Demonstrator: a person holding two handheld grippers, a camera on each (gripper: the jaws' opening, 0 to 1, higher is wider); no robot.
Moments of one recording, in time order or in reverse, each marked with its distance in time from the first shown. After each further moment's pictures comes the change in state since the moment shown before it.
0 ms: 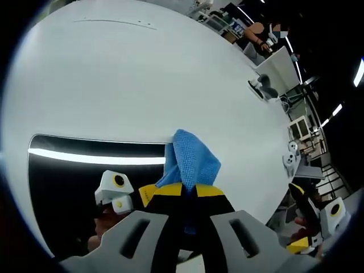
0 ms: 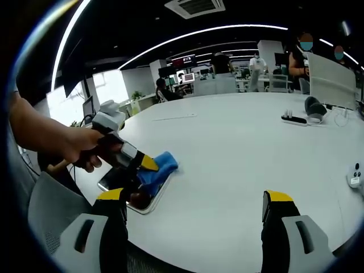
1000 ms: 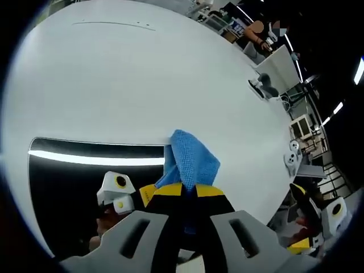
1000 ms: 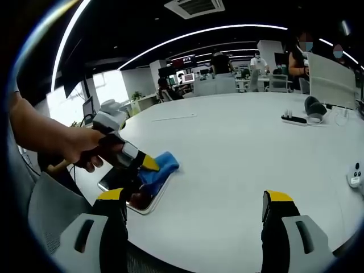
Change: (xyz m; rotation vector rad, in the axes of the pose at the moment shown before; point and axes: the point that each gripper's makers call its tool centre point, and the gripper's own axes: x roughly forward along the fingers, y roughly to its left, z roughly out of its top) left arm 0.002 -0.002 0.001 0.012 0.000 0.012; right arm 0.001 0.000 0.000 0.002 -0.001 0.001
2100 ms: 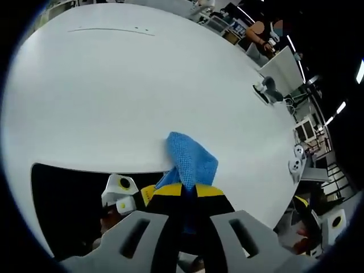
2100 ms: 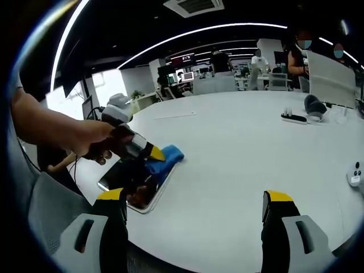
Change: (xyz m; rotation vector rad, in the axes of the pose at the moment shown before) left arm 0.011 0.004 0.028 0.010 -0.017 0.029; right arm 0.001 -0.001 -0.001 0.003 0.010 -0.001
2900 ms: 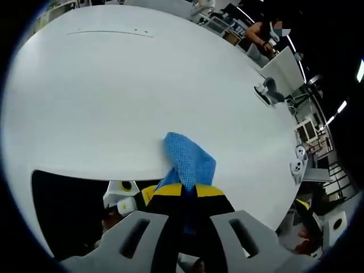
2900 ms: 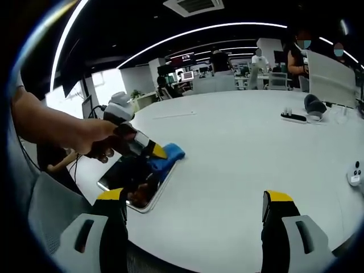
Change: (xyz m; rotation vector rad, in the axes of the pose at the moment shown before) left arm 0.005 -0.001 0.008 0.008 -0.011 0.010; right arm 0.000 0.000 -0.001 0.002 0.007 -0.001
